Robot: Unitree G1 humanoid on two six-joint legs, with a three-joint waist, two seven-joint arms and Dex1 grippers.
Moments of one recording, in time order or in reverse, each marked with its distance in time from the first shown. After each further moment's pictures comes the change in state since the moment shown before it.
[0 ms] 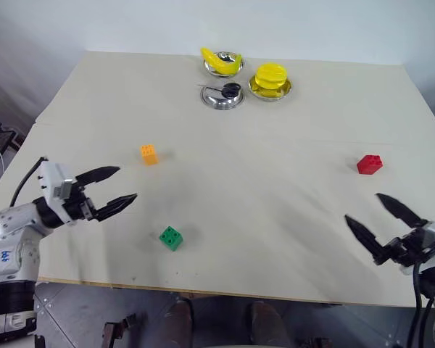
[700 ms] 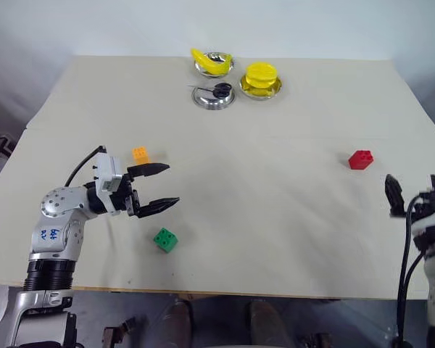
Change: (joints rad) left arm -0.109 -0.100 -0.138 -0.019 0.051 0.024 -0.055; right arm -0.336 -0.101 0.052 0.076 -0.176 0.430 -0.529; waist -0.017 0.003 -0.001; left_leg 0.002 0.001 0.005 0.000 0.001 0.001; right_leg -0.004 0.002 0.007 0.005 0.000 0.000
